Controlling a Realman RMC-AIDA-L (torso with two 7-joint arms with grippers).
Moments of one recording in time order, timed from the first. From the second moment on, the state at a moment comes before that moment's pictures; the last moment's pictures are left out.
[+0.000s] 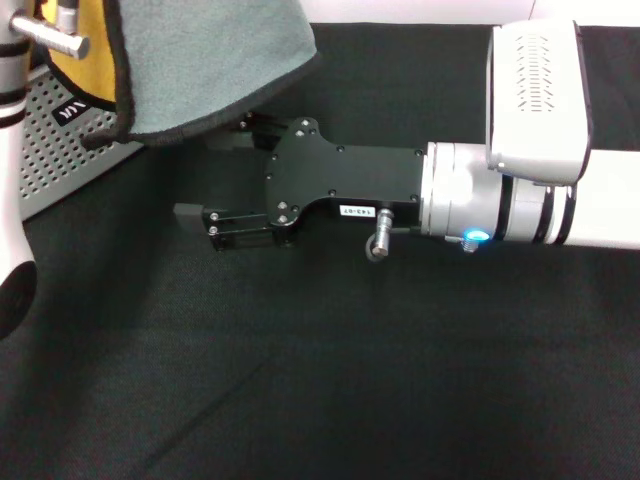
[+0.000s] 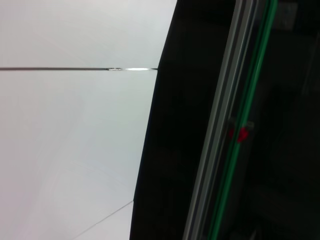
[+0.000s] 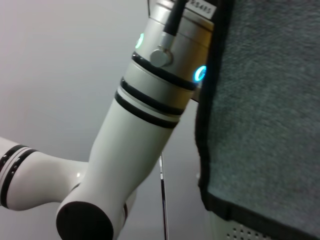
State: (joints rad) left arm -0.33 -2.10 1.73 0.96 -0.13 1.44 -1.61; right arm 0.72 2.03 -2.05 -0.71 2.50 1.04 -2.09
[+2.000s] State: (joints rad) left arm -0.28 -2.10 1.68 0.83 -0.18 1.50 -1.62; right arm 0.50 2.03 -1.75 -0.68 2.51 1.41 -2.16
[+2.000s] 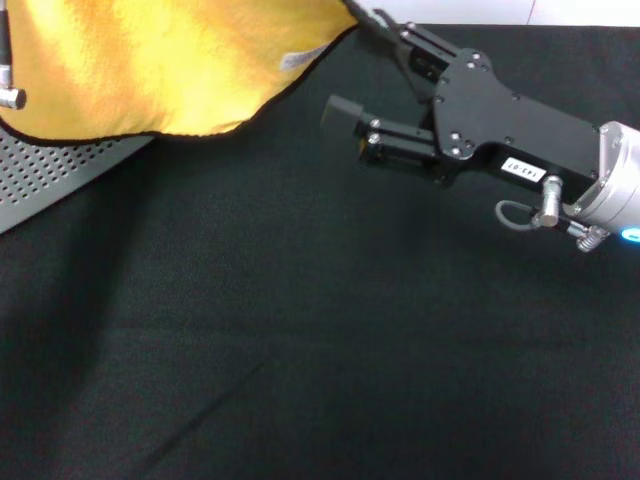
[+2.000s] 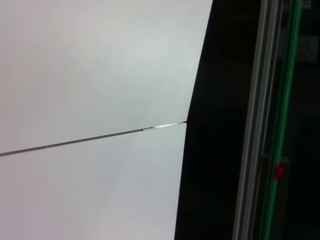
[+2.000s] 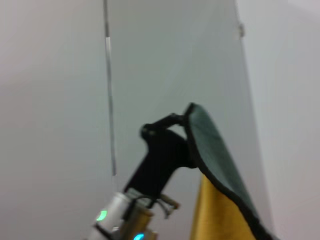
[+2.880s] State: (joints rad) left arm -0.29 -2.10 1.70 0.81 -0.18 1.54 -1.62; right arm 0.51 2.03 -1.73 -0.63 2.59 1.36 -2.16
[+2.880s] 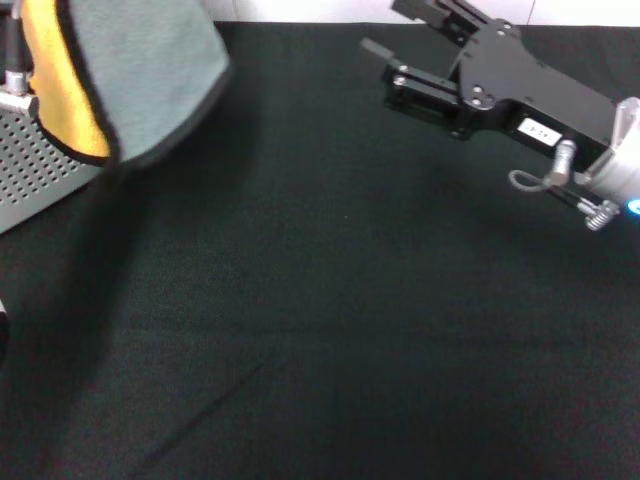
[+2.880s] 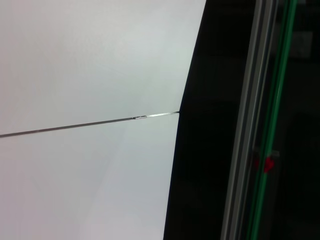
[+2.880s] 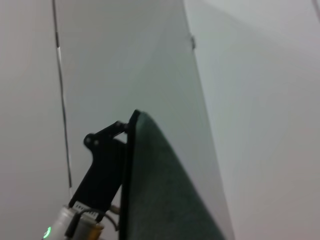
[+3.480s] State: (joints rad) left arm -0.38 -2.10 1.74 0.78 -0.18 1.52 -1.58; right arm 0.69 2.03 -1.93 -0.69 2.64 1.15 -2.16
